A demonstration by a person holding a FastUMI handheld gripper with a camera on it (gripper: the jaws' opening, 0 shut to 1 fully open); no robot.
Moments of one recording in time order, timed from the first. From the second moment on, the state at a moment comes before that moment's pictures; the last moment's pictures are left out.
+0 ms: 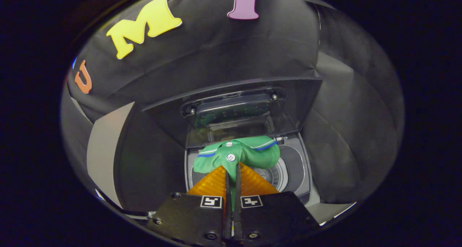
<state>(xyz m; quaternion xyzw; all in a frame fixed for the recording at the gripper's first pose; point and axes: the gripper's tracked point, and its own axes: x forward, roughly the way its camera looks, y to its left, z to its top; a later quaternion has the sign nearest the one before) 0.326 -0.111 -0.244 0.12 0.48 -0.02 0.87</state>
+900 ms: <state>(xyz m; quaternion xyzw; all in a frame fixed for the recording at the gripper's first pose) 0.366 -0.116 -0.314 0.09 0.49 -0.04 0.87</state>
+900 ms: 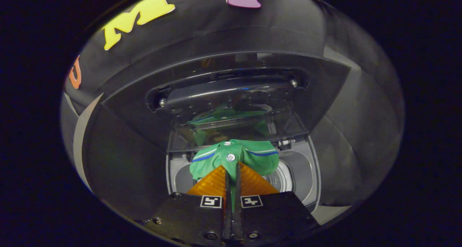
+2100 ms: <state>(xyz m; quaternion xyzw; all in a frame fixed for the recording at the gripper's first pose) 0.350 -0.147 -0.302 0.03 0.46 -0.06 0.89</state>
